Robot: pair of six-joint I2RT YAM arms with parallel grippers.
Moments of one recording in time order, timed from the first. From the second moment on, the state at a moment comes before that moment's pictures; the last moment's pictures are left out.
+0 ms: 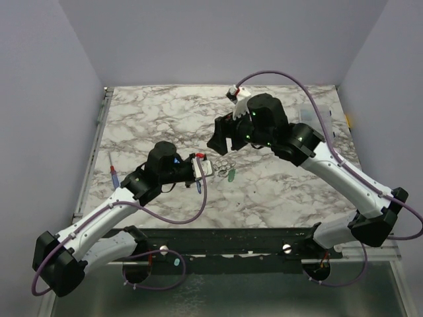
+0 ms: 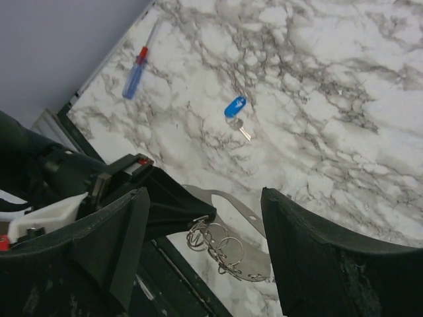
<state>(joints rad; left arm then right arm) -0.67 0.96 0.73 -0.17 0.54 0.57 0.86 1.40 1.60 -0.62 -0.06 0.29</state>
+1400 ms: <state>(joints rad) -0.69 0.97 0.73 -0.23 0.56 0.58 0.83 1.51 1.45 -0.75 -0.38 0.24</state>
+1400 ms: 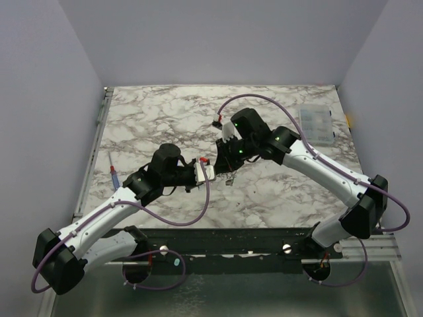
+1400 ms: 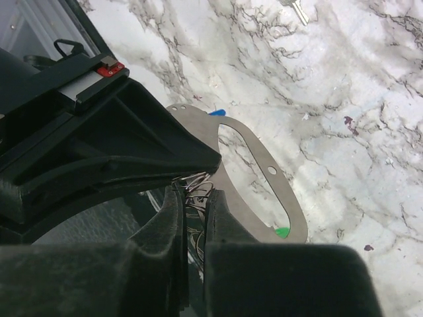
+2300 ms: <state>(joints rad) -0.69 0.97 0.72 -0.31 0.46 0.59 0.87 1.59 1.43 -0.71 -0.19 0.28</state>
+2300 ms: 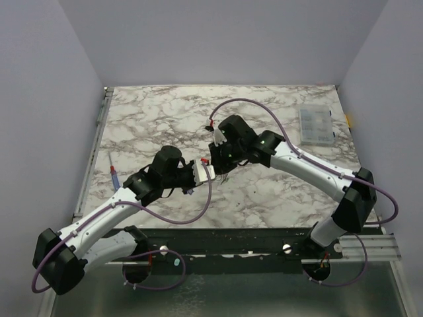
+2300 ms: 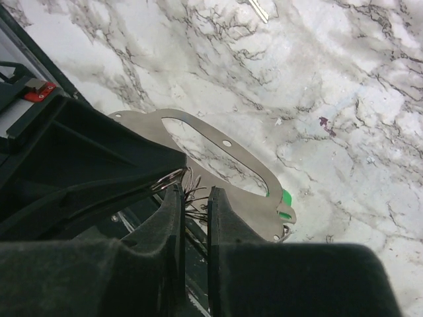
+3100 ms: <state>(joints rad) -0.69 0.98 0.65 -0.34 0.38 0.55 0.86 1.66 1.25 -0.46 -0.23 0.37</state>
